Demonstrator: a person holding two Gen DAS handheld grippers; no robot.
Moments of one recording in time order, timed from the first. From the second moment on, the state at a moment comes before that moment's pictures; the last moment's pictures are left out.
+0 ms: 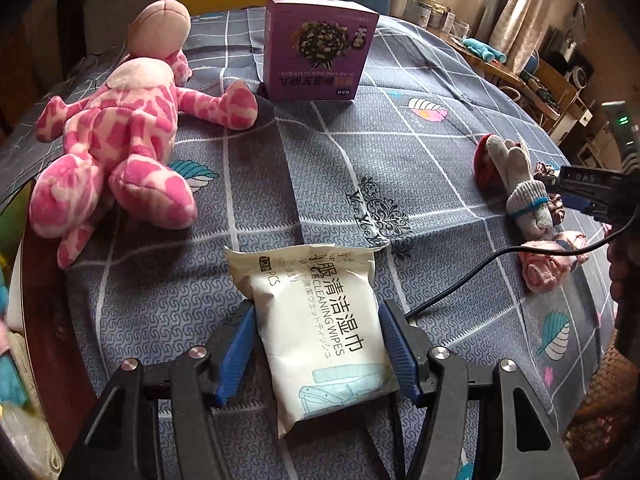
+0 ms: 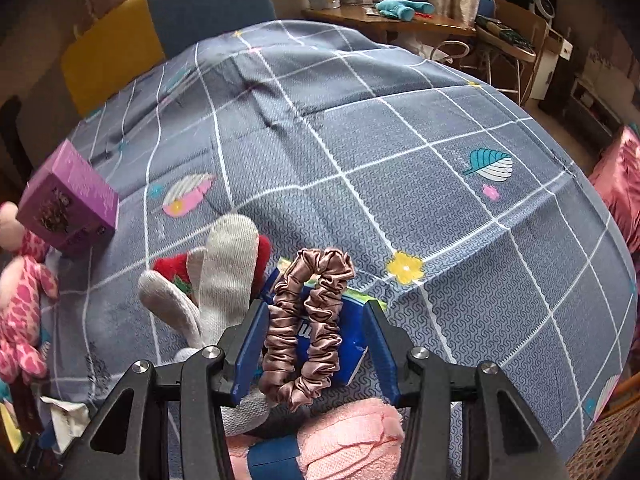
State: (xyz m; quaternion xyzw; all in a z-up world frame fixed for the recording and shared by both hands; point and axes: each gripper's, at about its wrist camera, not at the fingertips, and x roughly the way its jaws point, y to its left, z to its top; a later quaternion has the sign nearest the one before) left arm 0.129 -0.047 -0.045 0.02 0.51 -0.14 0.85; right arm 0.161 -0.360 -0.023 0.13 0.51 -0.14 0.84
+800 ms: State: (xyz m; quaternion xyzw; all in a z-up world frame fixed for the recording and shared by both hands) left arm 0.085 -0.024 0.003 0.01 0.43 -0.11 0.90; right arm 0.162 -0.348 -0.026 0.06 0.50 -0.15 0.85
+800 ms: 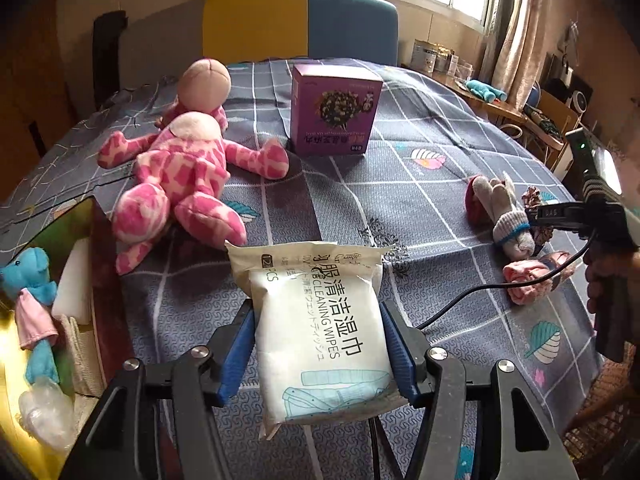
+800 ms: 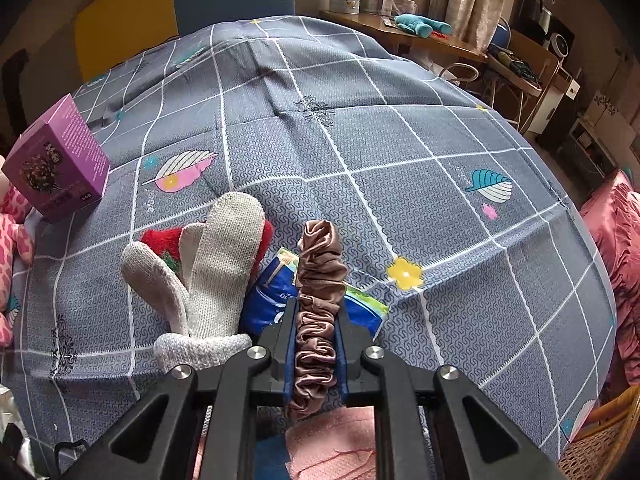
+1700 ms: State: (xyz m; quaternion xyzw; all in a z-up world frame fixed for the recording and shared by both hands) left arm 0.047 0.047 0.044 -0.04 0.38 -0.05 0.92; right arm 0.151 -0.283 0.008 -0.05 0.41 -0.05 0.91
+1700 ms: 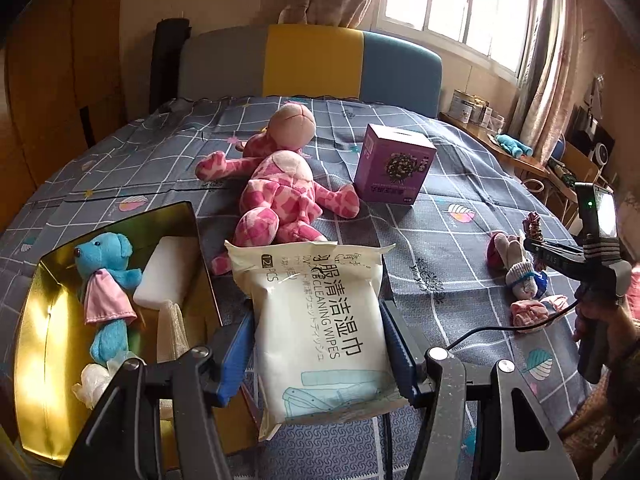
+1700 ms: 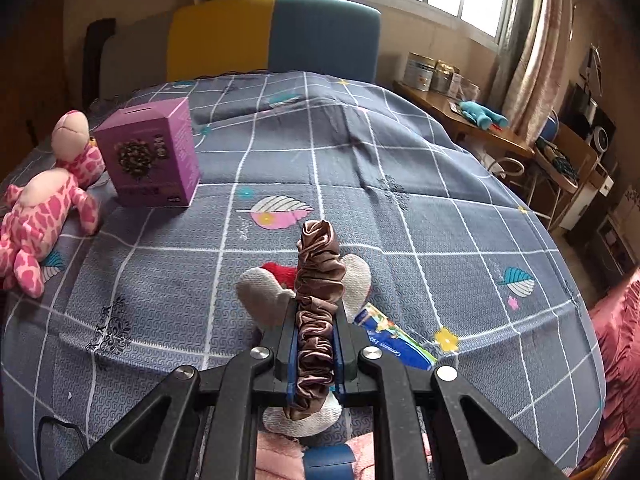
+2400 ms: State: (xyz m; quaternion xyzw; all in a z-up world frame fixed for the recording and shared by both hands) left arm 0.025 0.241 0.057 -0.14 0.37 0.14 0.91; right arm 0.147 -0.272 0.010 -0.07 0.41 -0.02 0.91
